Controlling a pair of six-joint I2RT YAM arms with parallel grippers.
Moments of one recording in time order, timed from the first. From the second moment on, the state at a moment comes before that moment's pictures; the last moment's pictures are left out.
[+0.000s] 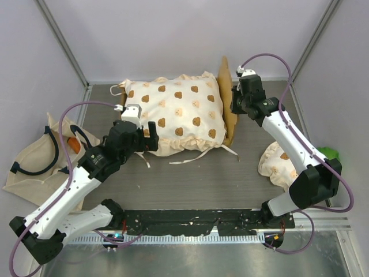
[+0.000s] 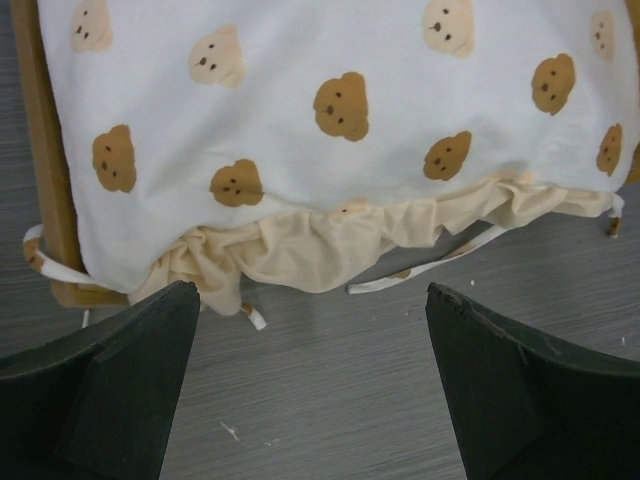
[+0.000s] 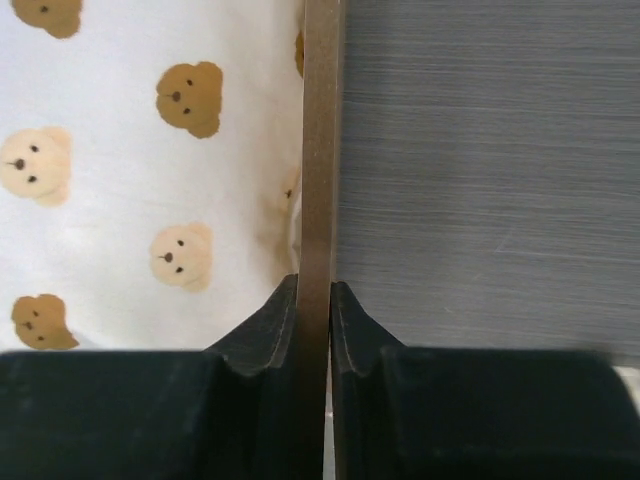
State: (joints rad) left arm -0.69 0.91 1.03 -0.63 -0.36 -0.40; right arm 0.34 1.48 1.41 -0.58 0.09 0.27
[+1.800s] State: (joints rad) left arm -0.43 0.94 1.07 -0.71 -0.23 -0.29; right arm 0.15 1.79 1.48 0.16 -0.29 -0.67
